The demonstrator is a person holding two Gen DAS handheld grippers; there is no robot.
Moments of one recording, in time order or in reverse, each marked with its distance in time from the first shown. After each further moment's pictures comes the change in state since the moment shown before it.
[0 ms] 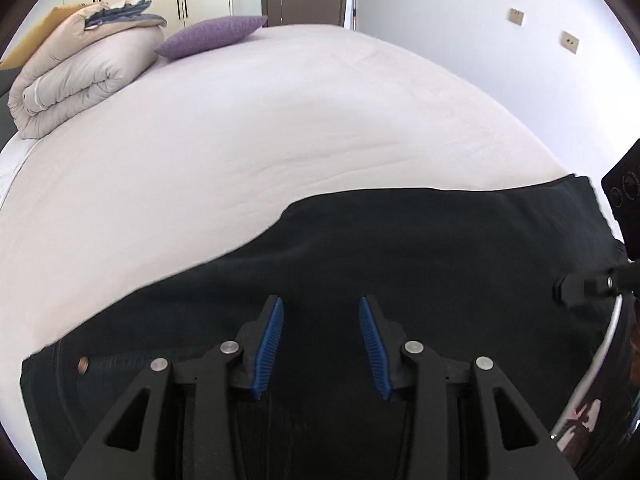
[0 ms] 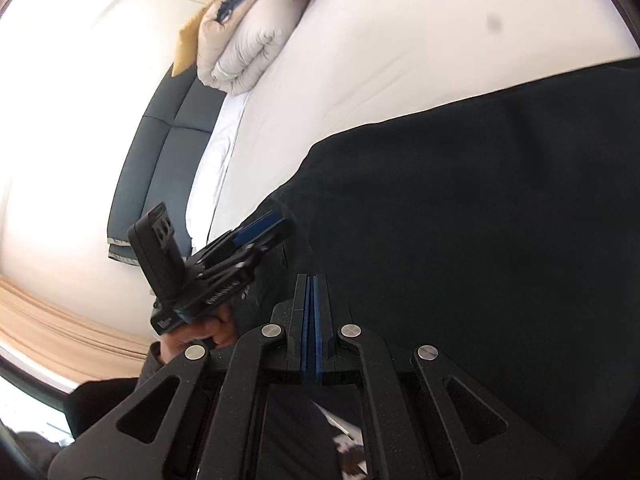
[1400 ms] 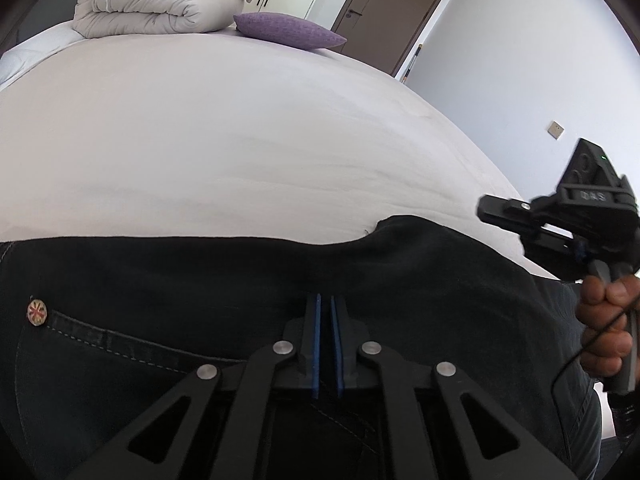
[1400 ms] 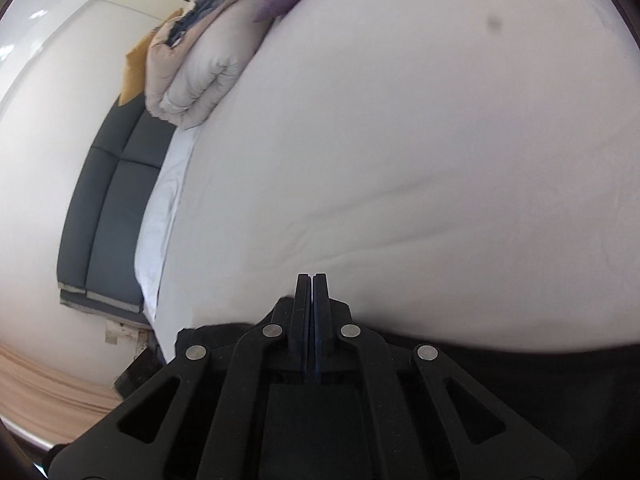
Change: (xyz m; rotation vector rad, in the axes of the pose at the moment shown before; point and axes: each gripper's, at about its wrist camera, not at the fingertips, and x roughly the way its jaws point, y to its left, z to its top) left arm 0.019 0.084 -0.048 -0.370 -0.178 -0.146; right arm 0.103 0.010 0.146 0.001 -0.105 -0.161
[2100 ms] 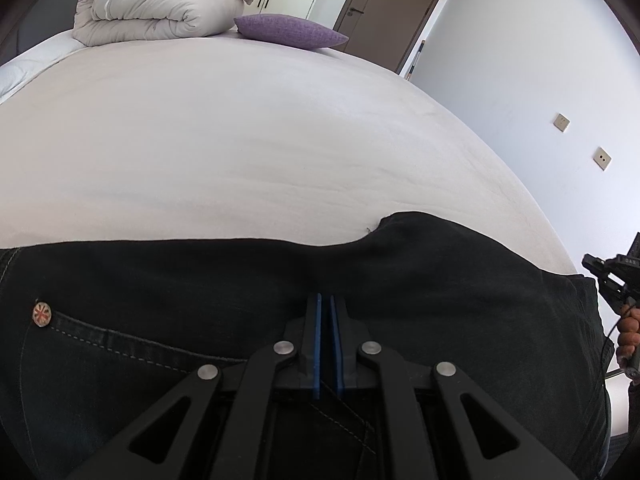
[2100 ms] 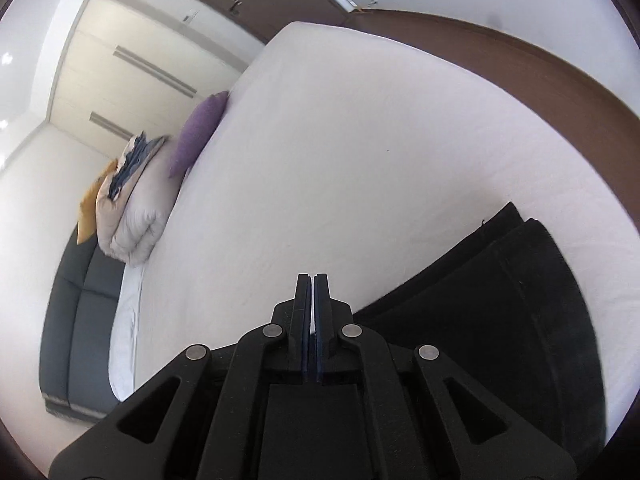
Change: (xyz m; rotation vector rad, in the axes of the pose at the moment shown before) left arm 0.009 -0.016 0.007 0.019 0.004 0.042; right arm -0.259 -0.152 -0.054 0.199 -0.397 -0.236
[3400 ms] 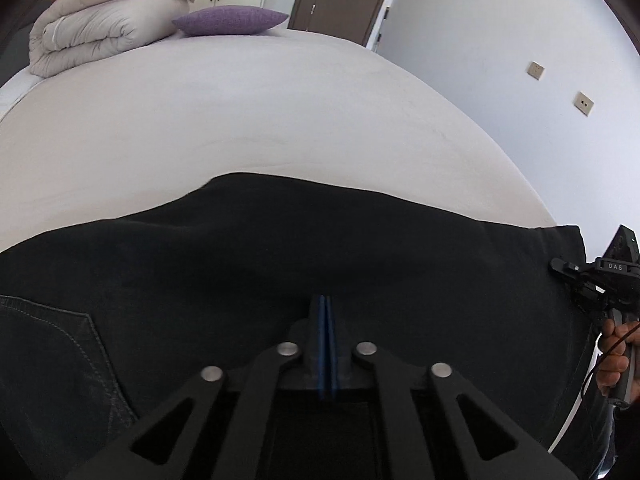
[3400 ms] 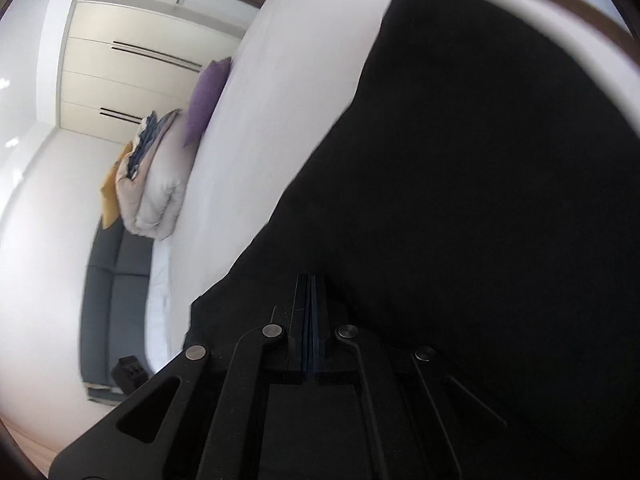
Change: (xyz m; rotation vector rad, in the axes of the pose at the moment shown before) left arm 0.008 -0.107 -0.020 0.130 0.084 0.011; right arm 0.006 -0.065 -0.056 0.125 0.100 0.089
